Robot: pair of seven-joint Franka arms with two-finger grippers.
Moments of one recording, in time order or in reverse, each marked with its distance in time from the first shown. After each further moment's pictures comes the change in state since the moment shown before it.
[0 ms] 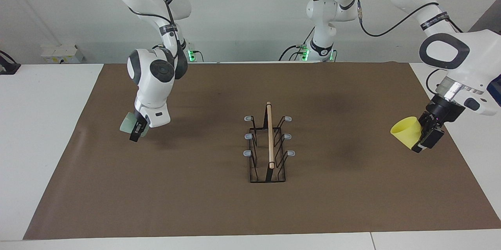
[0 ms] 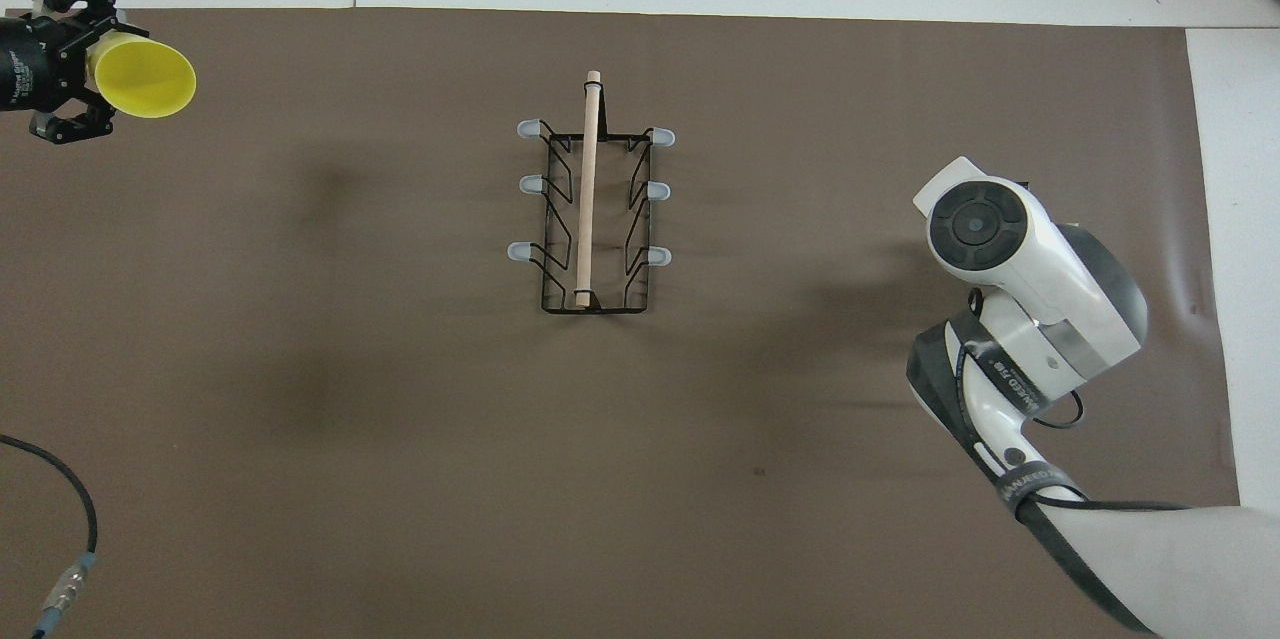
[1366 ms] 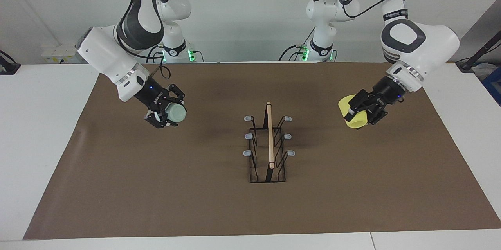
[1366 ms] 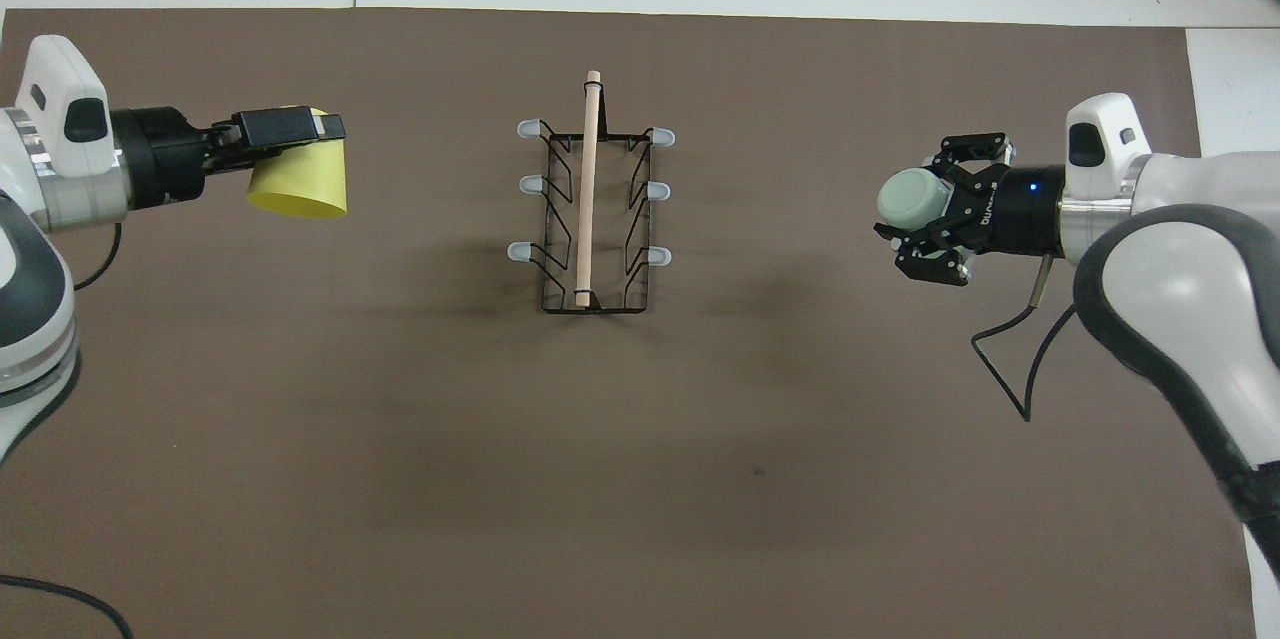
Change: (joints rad) left arm 0.022 -0.238 -0.267 -0.400 -0.486 0.145 0.919; right arm -0.063 -0.147 -0.005 0.006 1.414 0.088 -0.607
